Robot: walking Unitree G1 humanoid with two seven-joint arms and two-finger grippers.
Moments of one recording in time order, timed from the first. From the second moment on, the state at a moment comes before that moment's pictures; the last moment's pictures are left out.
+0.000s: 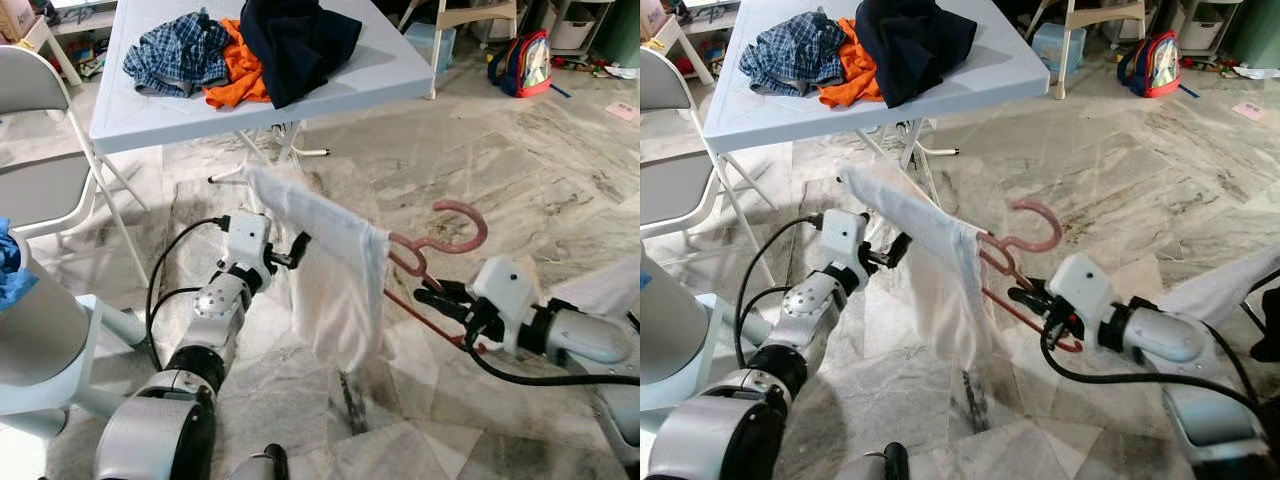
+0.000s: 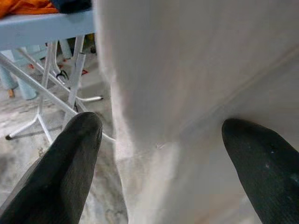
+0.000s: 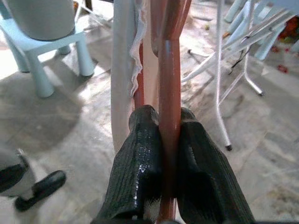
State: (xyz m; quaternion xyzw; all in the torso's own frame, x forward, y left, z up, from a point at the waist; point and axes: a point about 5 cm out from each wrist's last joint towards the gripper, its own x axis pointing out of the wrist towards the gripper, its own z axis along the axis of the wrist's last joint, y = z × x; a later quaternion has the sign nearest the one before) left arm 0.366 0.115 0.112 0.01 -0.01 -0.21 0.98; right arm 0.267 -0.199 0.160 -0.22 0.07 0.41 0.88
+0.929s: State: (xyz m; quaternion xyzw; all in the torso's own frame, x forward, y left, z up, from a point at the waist) left arm 0.360 0.086 0.111 -0.04 -0.02 -0.29 0.96; right arm 0.259 -0.193 0.162 -0.21 0.09 0.43 0.88
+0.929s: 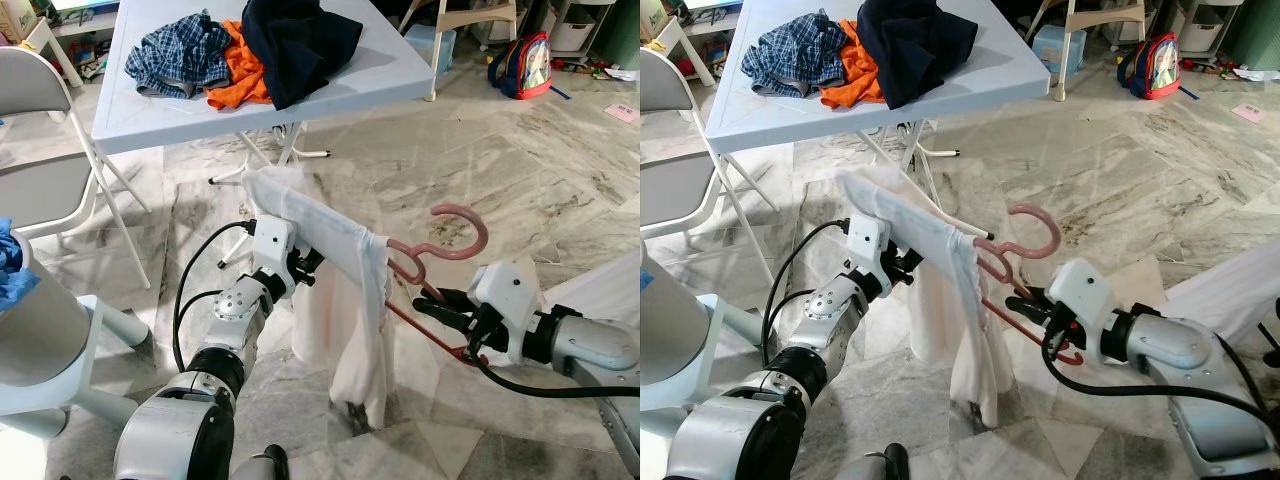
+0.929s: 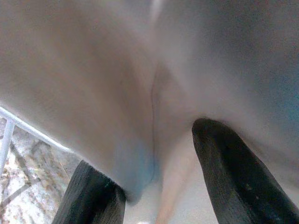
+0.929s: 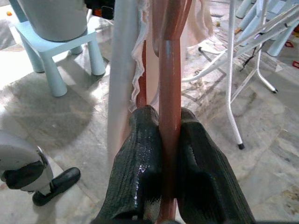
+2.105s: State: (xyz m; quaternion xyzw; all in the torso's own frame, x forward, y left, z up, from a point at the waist) left arm 0.370 0.133 0.123 0.01 -0.05 -0.15 0.99; right arm 0.269 -0.196 0.151 -0.23 0.09 0.41 0.88
